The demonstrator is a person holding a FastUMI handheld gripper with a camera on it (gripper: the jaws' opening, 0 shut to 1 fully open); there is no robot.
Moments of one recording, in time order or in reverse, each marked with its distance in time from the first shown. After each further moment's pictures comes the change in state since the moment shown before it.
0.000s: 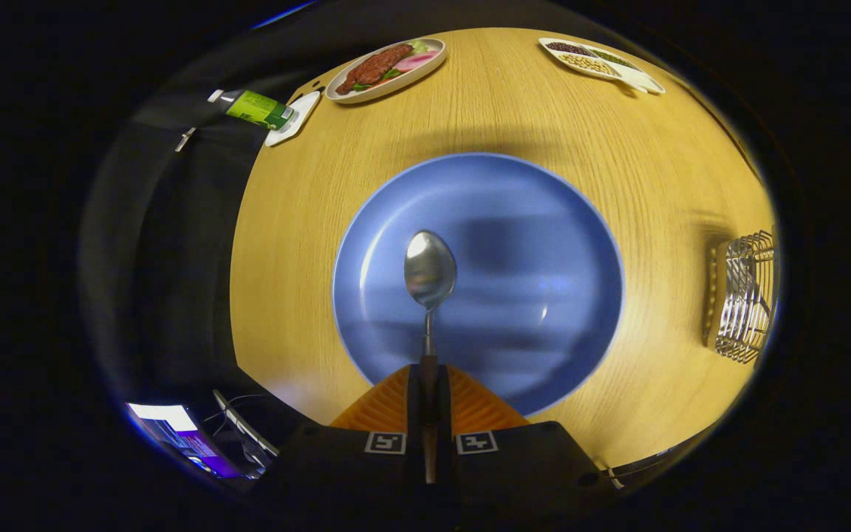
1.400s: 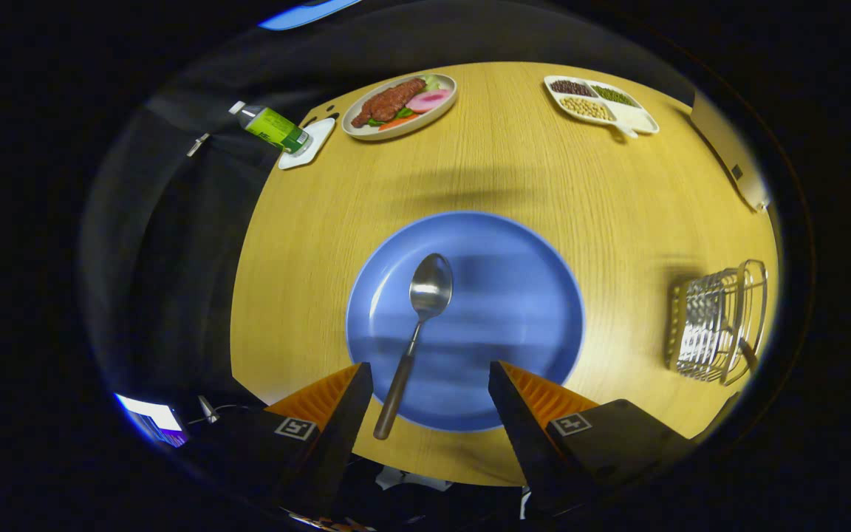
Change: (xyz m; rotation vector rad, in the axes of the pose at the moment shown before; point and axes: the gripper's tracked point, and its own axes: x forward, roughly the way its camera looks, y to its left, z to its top) arm 0.000 0.012 0.022 0.005 -0.106 -0.056
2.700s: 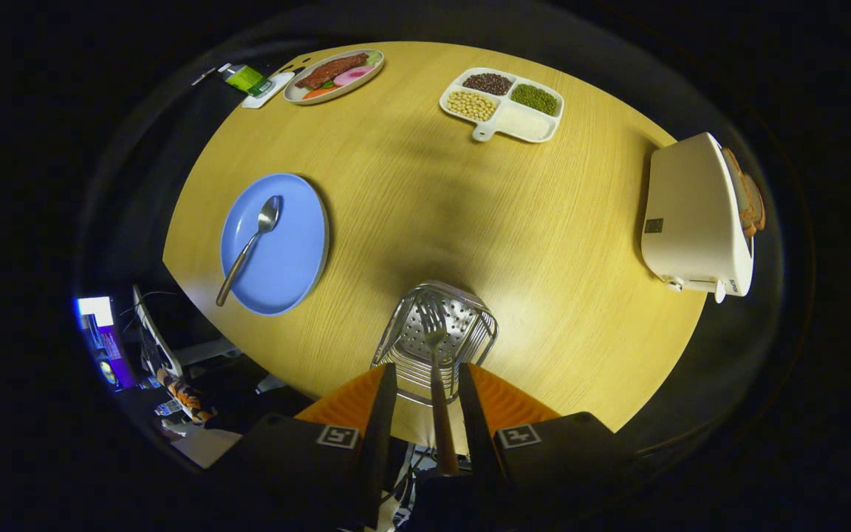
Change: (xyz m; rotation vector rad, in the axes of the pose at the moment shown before) arm -0.152 -0.224 0.056 -0.391 0.240 -0.202
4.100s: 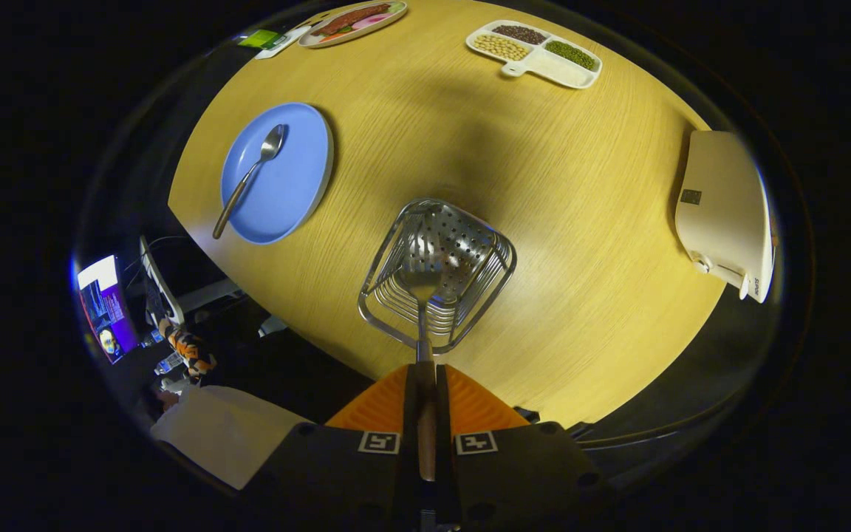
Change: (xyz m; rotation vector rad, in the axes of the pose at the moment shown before) arm 0.007 -0.015 -0.059 -0.064 0.311 0.058
